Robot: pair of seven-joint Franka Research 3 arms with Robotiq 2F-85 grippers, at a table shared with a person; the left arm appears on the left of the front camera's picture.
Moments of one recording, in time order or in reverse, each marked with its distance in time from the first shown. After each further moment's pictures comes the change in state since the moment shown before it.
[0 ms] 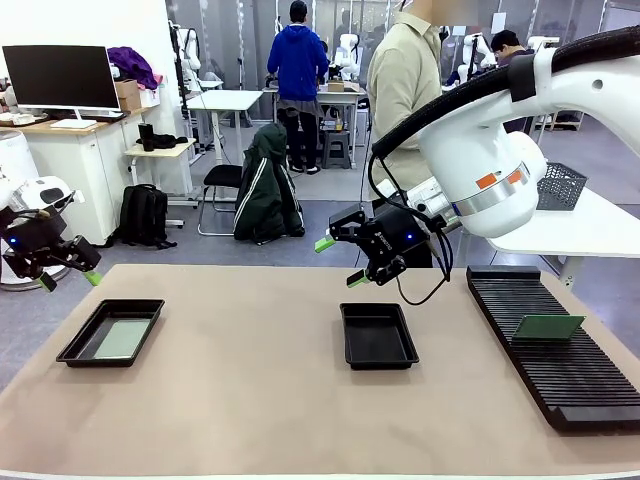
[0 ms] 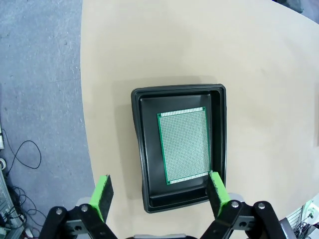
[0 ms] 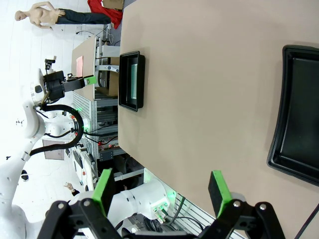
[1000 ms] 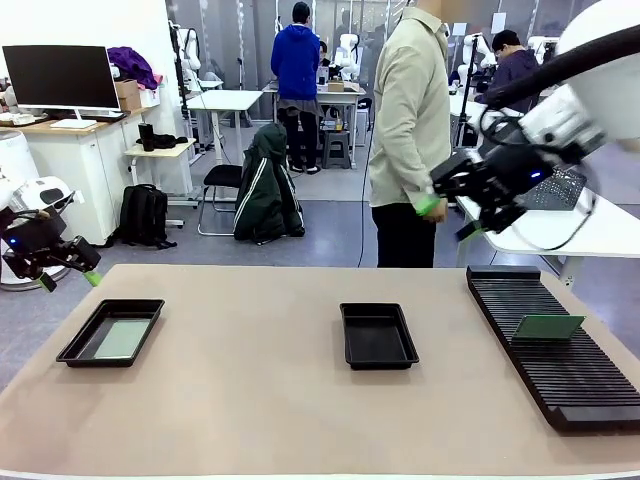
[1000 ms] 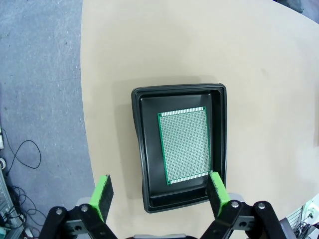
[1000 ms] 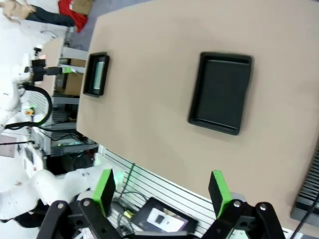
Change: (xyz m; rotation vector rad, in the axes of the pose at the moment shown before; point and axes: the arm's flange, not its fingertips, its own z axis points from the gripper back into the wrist) left arm -0.001 0.000 -0.001 0.000 0.001 0.001; right arm -0.042 0.023 0.199 -0.275 -0.080 0.171
